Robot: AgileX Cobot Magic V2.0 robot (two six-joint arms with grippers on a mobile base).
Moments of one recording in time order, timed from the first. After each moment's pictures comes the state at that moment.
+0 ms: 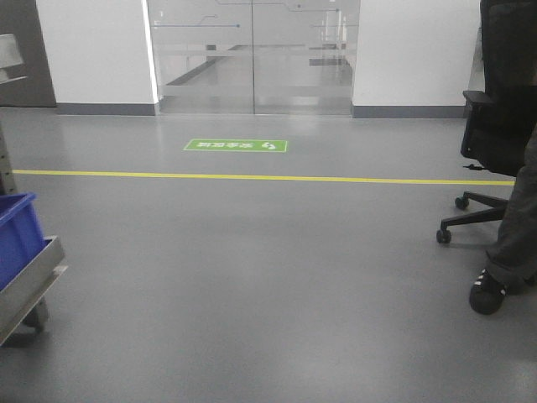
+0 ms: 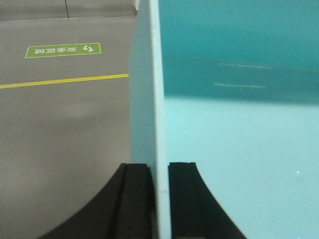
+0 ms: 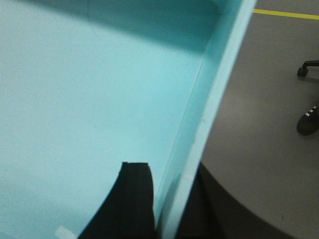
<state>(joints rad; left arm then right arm) -0.43 1.43 -1.74 0.16 0.70 -0.18 0.30 1.26 -1.53 -0.07 0.89 0.21</state>
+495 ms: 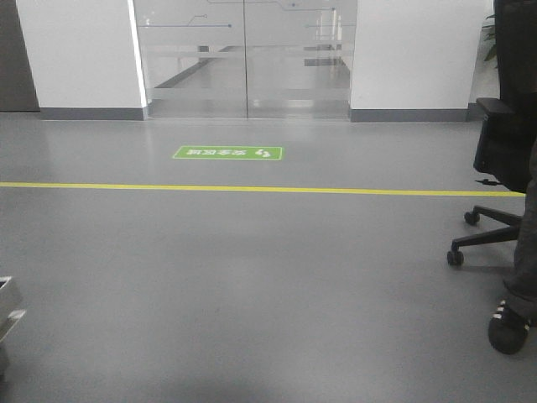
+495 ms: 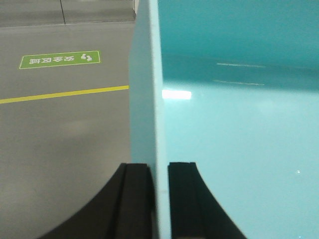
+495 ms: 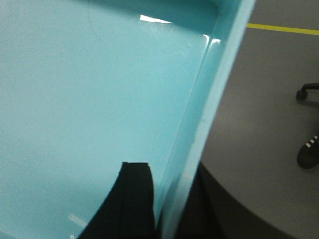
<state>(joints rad) -0.43 1.43 -1.74 0.17 0.70 -0.18 0.30 1.26 -1.53 -0.07 0.88 0.21</state>
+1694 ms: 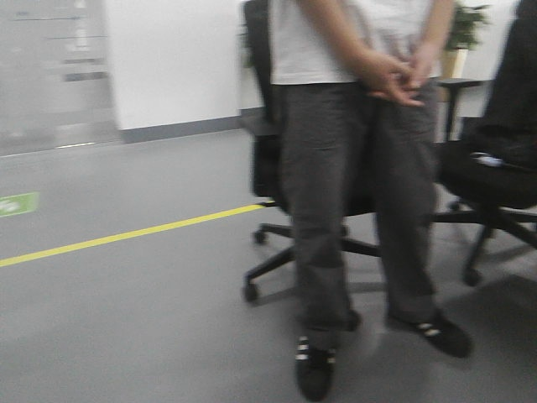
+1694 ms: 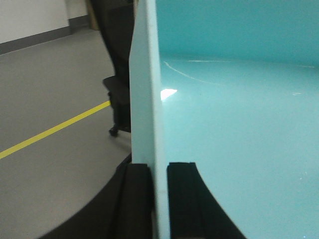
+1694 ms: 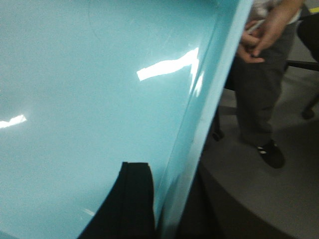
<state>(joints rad) -0.43 1.43 -1.74 0.18 0.70 -0.18 0.30 1.26 -1.53 -0.07 0.87 0.21</state>
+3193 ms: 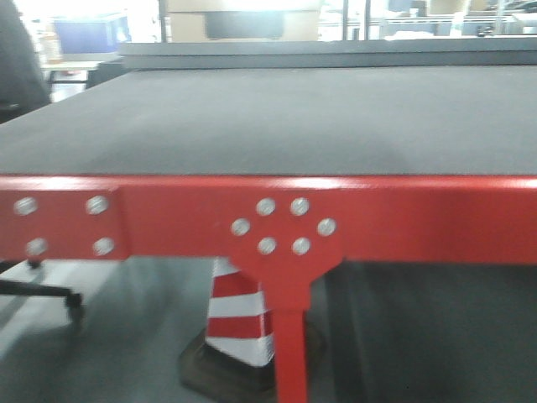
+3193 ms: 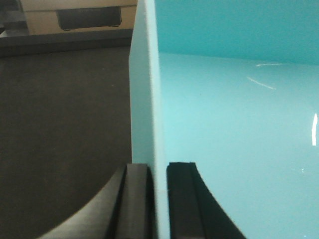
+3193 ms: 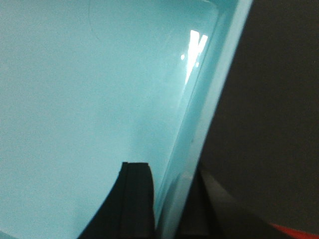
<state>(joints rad) -0.43 1.43 -1.74 0.18 0.70 -0.18 0.30 1.26 -1.53 -0.07 0.87 0.21</state>
